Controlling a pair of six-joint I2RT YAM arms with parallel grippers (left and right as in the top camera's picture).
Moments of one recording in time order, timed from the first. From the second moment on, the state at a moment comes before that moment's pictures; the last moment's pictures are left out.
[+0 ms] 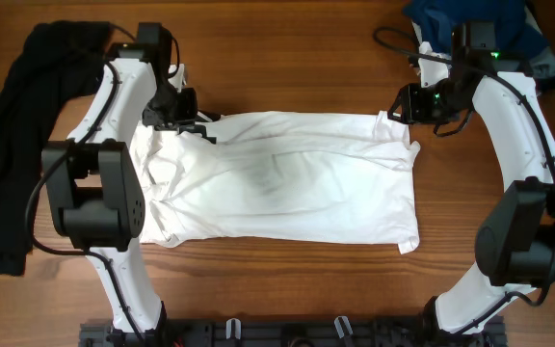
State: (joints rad) left arm -0.06 2.12 1.68 -1.07 0.10 -0.14; right arm -0.05 1.87 1.55 -1.03 -0.35 -0.14
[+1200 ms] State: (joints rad) left arm -0.05 2.02 1.84 -0.79 0.00 -0.55; right arm -0.05 1.87 1.55 -0.99 -0.35 -0.13
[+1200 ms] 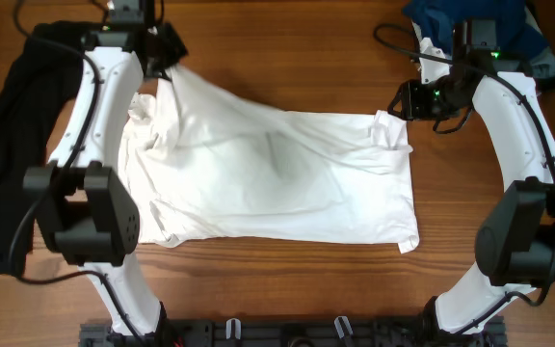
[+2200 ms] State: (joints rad) left arm -0.08 2.00 1.86 -0.69 -0.01 -0.49; right arm 0.10 1.96 1.32 -1.05 -0.20 0.03
